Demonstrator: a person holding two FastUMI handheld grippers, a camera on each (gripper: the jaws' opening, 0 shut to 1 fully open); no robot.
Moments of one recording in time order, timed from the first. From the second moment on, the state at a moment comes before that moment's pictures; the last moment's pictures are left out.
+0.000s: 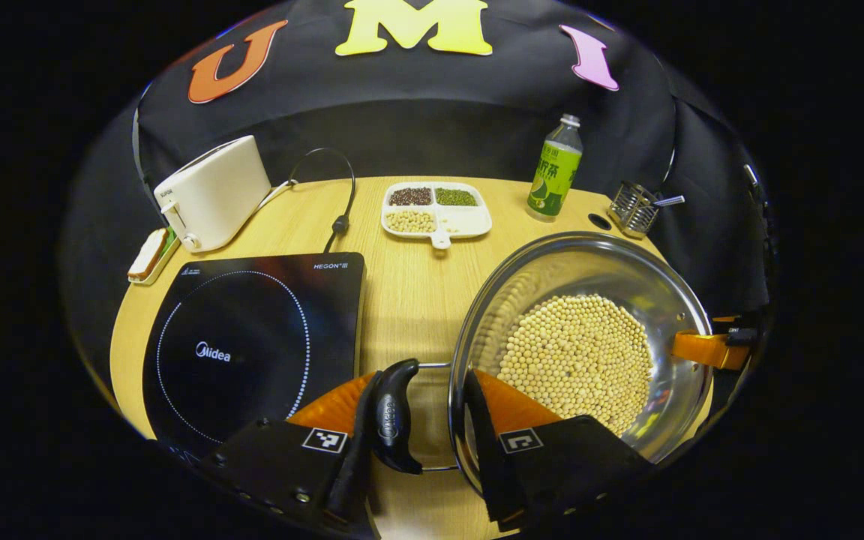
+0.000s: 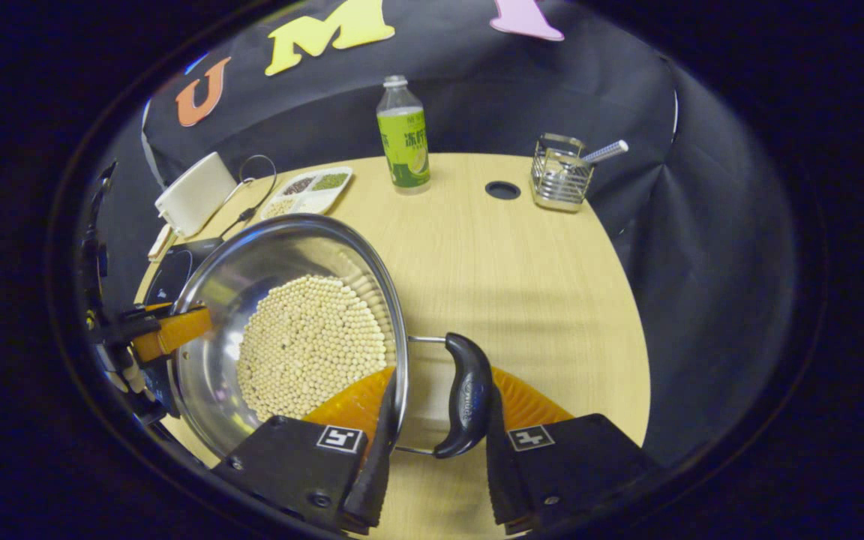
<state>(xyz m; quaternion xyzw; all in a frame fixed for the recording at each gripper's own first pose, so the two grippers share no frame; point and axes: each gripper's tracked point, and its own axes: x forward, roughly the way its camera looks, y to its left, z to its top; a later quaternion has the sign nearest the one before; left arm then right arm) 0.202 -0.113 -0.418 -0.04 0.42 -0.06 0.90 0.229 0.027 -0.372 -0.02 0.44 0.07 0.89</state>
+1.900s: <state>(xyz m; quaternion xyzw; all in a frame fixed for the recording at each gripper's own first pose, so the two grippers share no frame) 0.186 0.199 -0.380 -0.03 0.43 0.00 0.90 0.208 0.336 -0.359 -0.01 0.45 0.13 0.88</state>
